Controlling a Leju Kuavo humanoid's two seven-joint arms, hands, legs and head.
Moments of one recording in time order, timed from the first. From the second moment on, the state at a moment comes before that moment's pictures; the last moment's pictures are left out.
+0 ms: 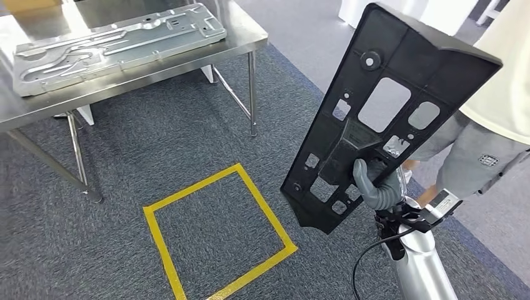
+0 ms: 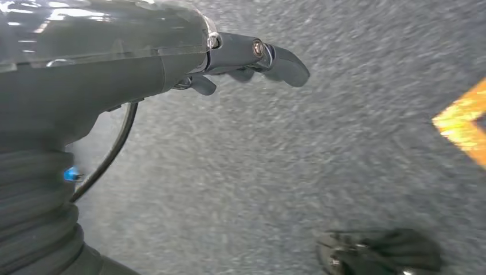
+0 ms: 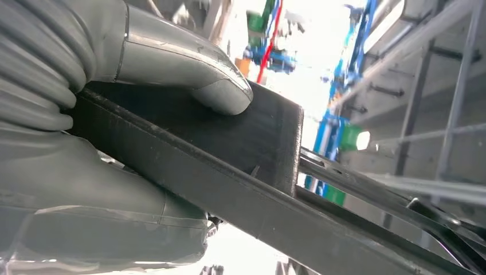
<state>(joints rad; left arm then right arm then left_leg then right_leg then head) -0.06 -0.18 0.97 -0.19 -1.32 0.35 -0.04 -0.19 -0.18 0.06 -1.67 -0.04 0.29 -0.53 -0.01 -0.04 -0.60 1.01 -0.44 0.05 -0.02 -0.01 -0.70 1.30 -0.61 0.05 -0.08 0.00</state>
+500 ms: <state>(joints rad) -0.08 -0.19 0.98 -0.19 -1.34 0.37 -0.21 -0.16 -0.19 0.07 -1.71 -0.04 0.31 -0.51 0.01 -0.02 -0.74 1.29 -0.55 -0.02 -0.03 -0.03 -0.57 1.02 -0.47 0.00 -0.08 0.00</state>
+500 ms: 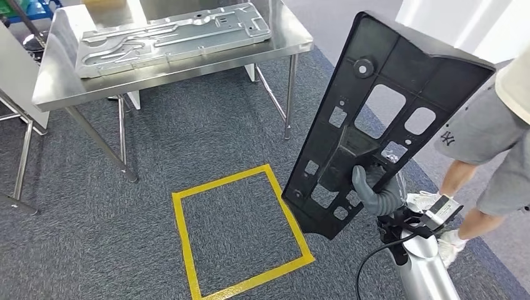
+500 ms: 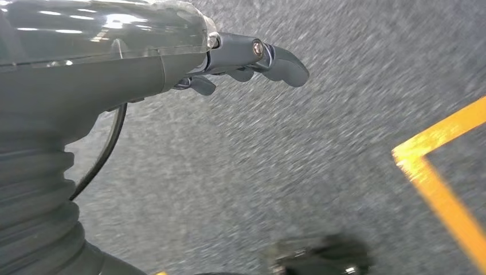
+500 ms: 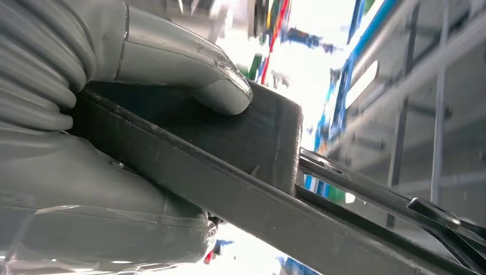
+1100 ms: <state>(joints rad) -0.03 -0.15 0.92 -0.19 -1.47 0.21 0.20 -0.02 -0.16 -0.01 -1.76 -0.01 0.26 -0.60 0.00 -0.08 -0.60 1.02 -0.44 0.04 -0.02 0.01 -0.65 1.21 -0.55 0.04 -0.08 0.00</state>
